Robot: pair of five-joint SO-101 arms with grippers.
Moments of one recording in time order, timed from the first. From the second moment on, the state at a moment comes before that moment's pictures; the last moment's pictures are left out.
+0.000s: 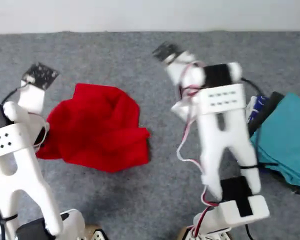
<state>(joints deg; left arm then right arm) -26.0 -21.1 11.3 99.4 -36.2 -17.0 2.1 -17.1 100.7 32.9</state>
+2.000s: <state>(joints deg) -19.6 -21.1 34.9 94.1 -42.6 -18.3 41.3 -50.5 100.5 36.0</state>
